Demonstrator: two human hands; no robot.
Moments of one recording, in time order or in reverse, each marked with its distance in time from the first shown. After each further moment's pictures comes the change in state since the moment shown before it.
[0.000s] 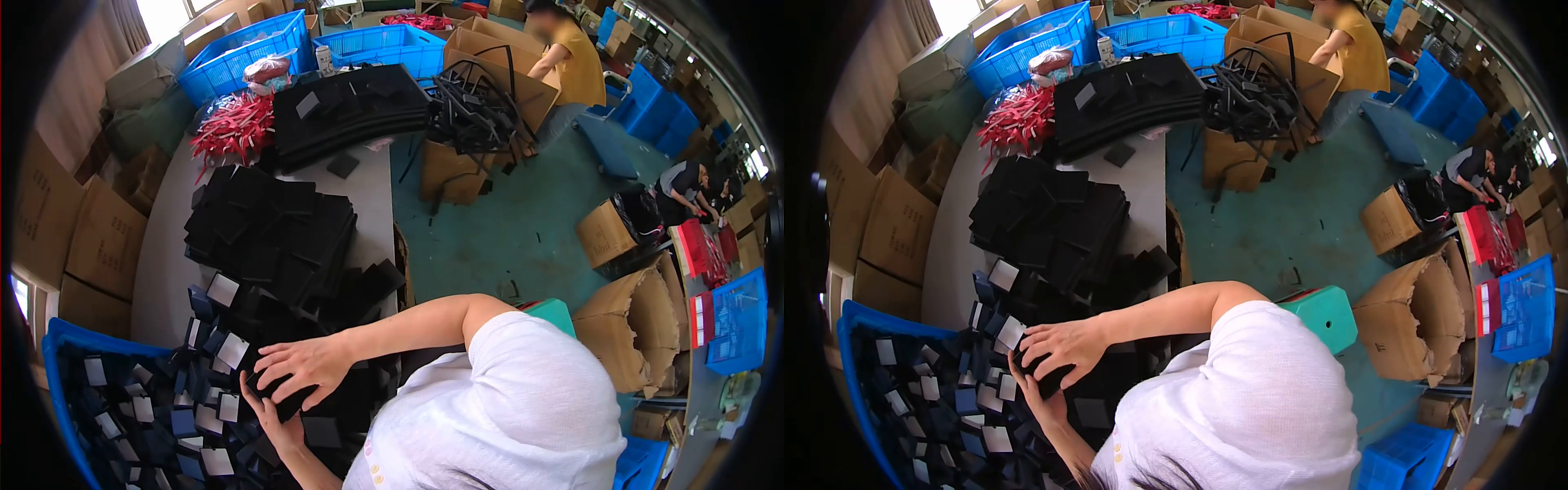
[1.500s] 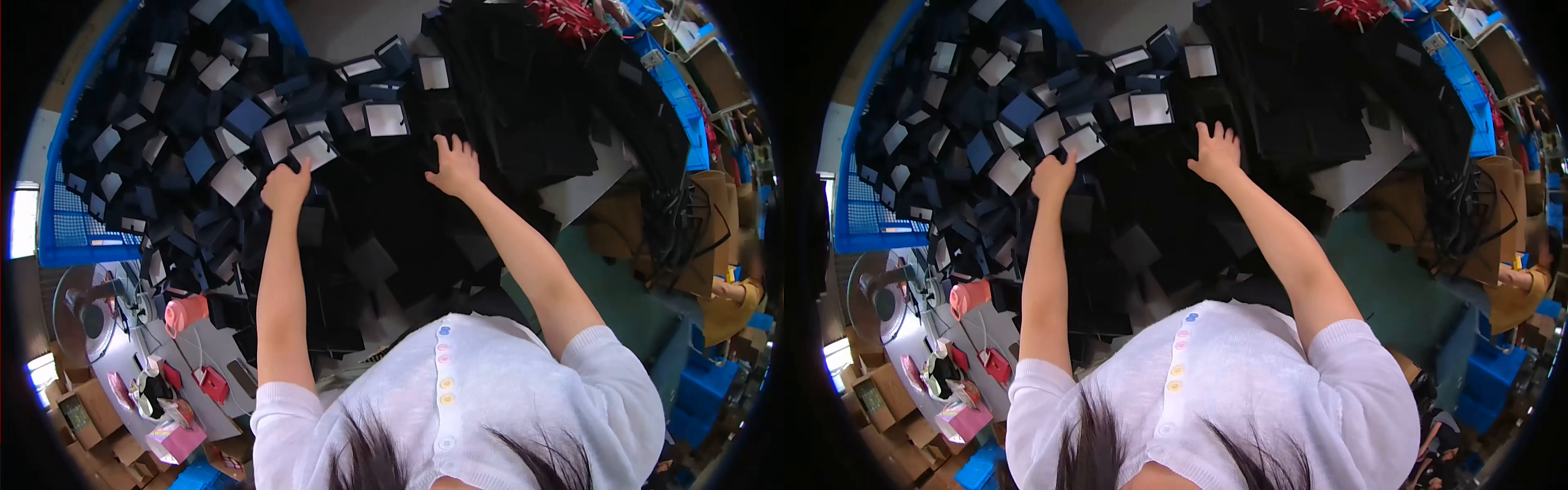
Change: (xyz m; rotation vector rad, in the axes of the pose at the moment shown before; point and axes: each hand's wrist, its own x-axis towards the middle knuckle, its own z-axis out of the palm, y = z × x) left_hand 0.036 -0.001 -0.226 1.659 0.869 -0.665; right_hand -0.028 0.142 0.125 -0.619 -0.391 0.952
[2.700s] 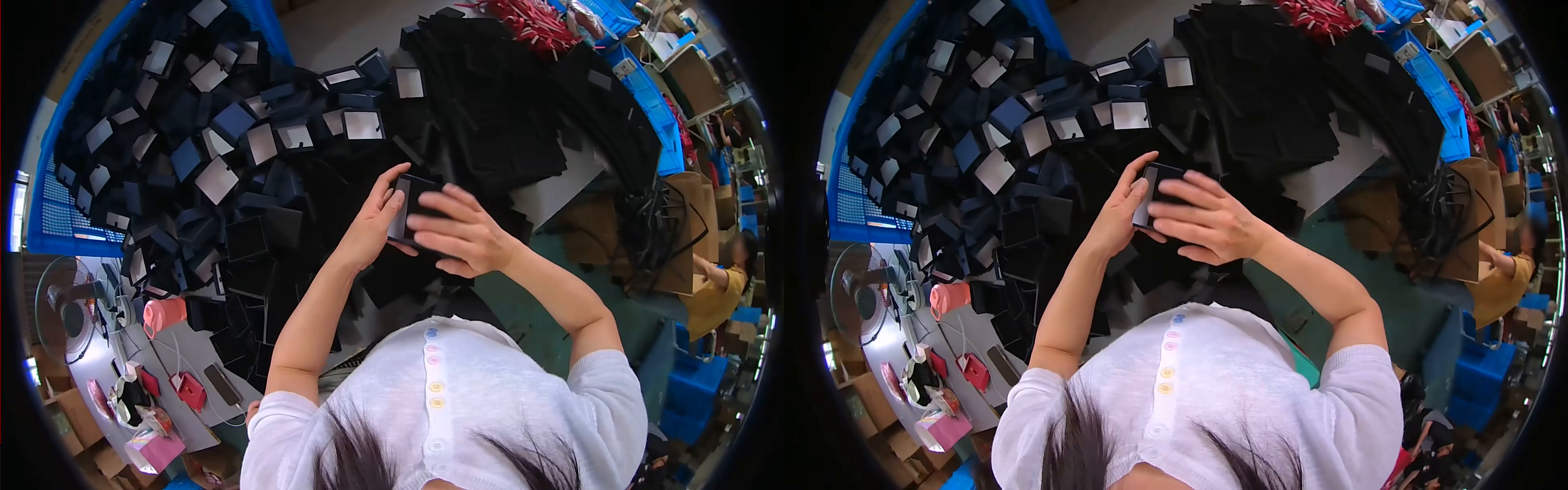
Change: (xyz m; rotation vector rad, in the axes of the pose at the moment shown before) left_hand -0.189 0.087 -0.049 -1.526 -0.959 0.522; right_hand -0.113 0.003 -0.161 0.382 0.240 -1.065
